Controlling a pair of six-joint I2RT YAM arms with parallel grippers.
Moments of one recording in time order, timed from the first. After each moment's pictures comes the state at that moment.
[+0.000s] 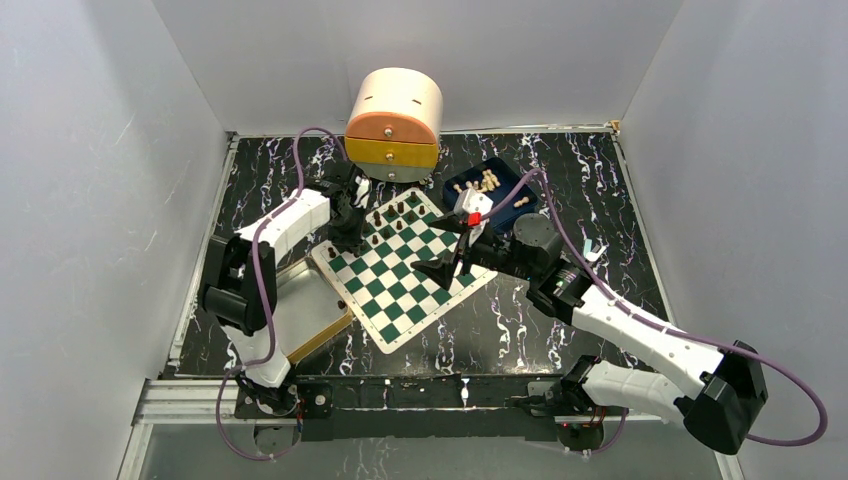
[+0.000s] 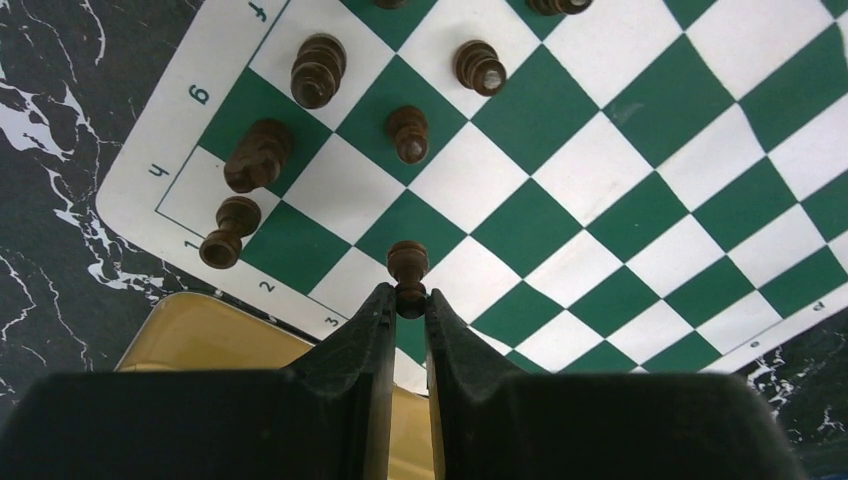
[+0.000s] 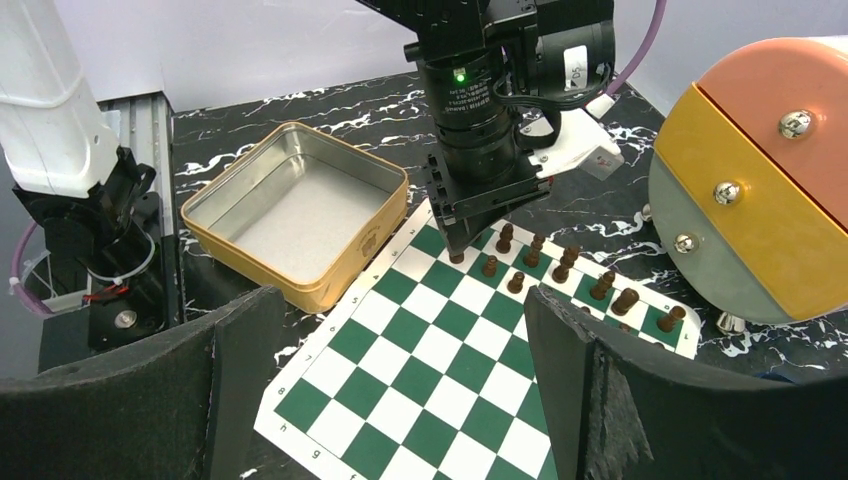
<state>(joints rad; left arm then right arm) -0.37 1.76 1.31 -0.82 0.02 -0.17 0.85 1.03 0.79 0.22 -0.39 -0.03</state>
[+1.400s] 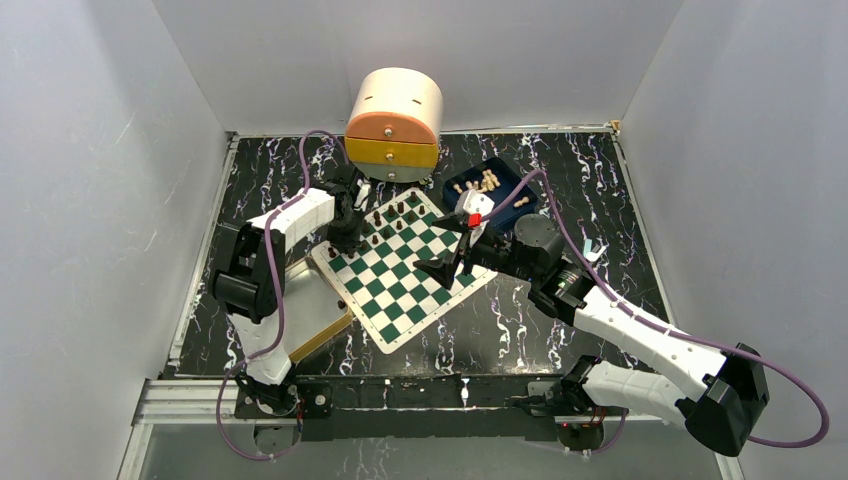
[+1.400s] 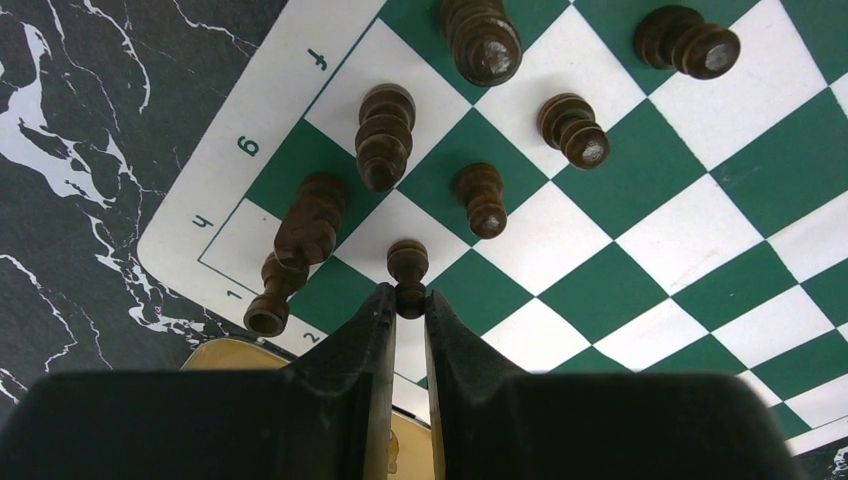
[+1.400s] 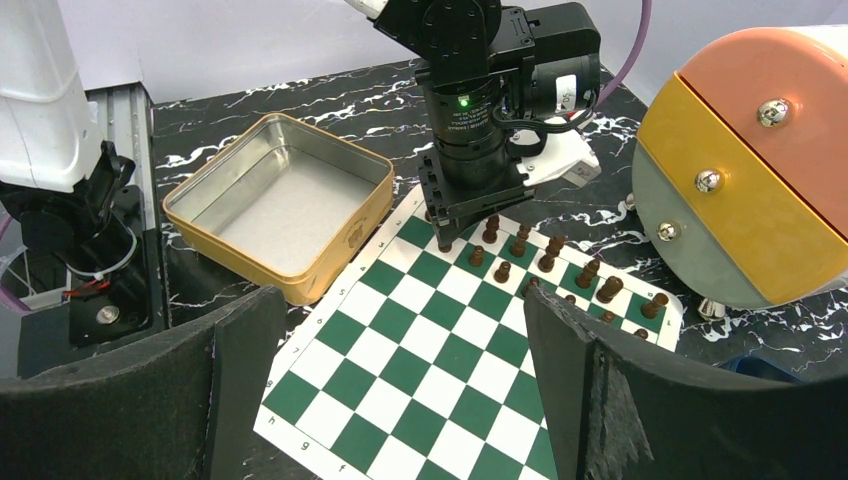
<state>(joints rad) -0.35 1.86 1.32 -0.77 -0.06 -0.12 0.85 1.01 0.79 0.19 -0.36 -0.06</state>
